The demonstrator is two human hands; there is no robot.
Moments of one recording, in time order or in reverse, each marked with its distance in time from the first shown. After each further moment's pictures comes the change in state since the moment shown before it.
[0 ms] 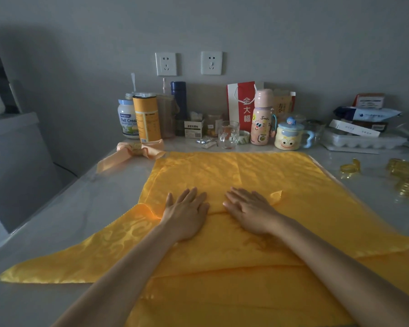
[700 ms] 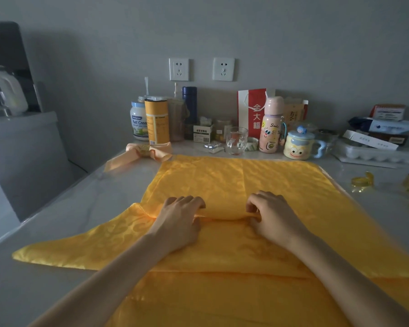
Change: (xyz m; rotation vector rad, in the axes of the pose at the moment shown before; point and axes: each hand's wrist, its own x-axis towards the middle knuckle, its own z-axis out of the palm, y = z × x) left_hand -0.028 0.000 -0.007 -0.022 0.352 0.134; right_hand -0.032 0.014 -0.019 -0.007 0.393 -0.148
